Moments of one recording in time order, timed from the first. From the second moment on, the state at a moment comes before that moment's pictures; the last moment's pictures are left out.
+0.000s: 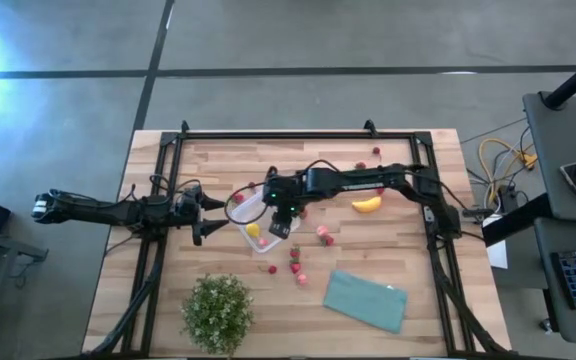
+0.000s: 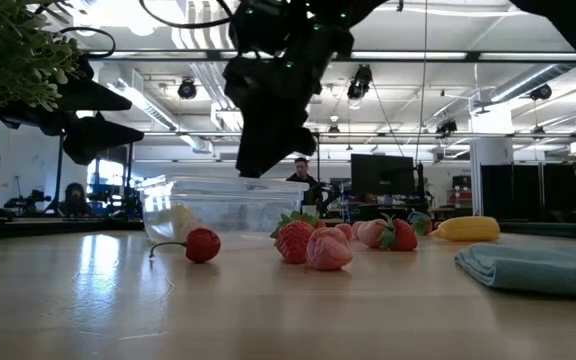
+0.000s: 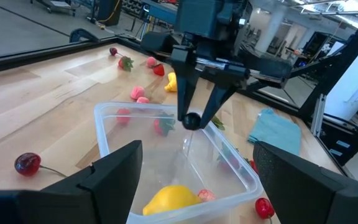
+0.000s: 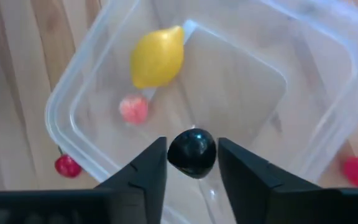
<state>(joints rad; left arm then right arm) -0.07 0.29 0.01 0.10 -0.22 -0.39 -0.07 2.13 1.78 -0.73 -0.13 0.30</state>
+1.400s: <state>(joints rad) -0.07 0.29 0.01 0.10 -0.22 -0.39 -0.70 1.45 1.02 -0.87 0.32 0.71</state>
